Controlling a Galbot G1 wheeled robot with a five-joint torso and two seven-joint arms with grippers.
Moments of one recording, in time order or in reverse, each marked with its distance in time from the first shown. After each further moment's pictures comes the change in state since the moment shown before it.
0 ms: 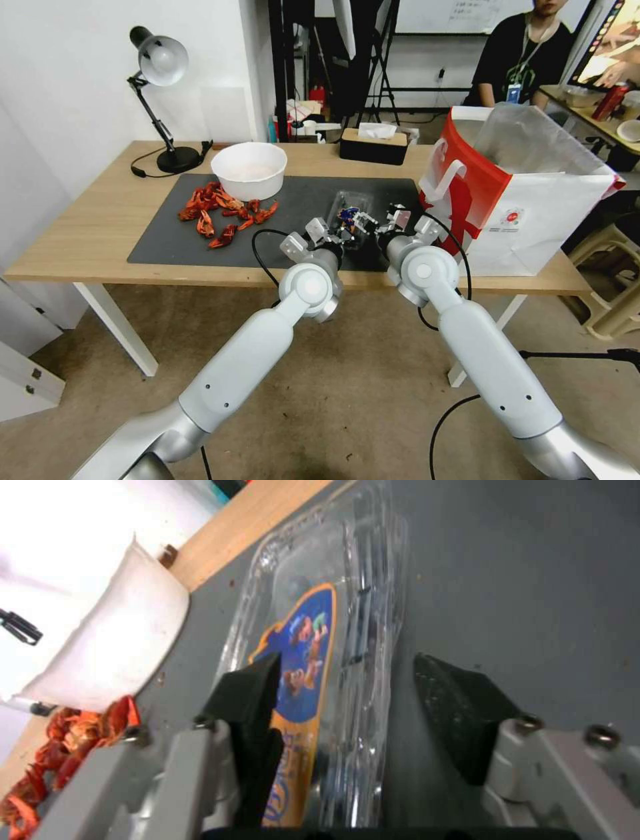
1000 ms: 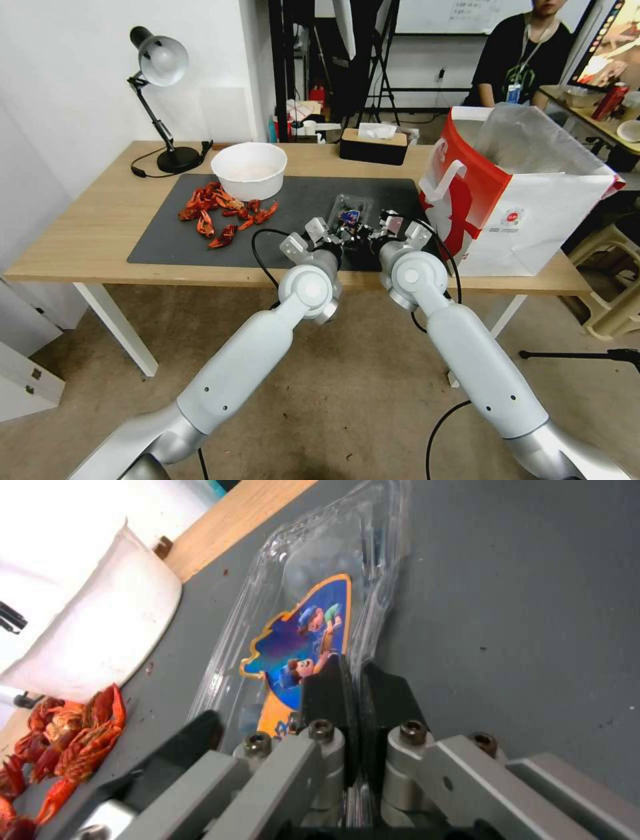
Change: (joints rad) left arm 0.018 0.031 0.018 -0.038 0.100 -0.014 0.026; right arm -0.011 0.023 -0.016 -0.030 -0.067 0.005 -0.027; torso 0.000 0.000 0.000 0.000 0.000
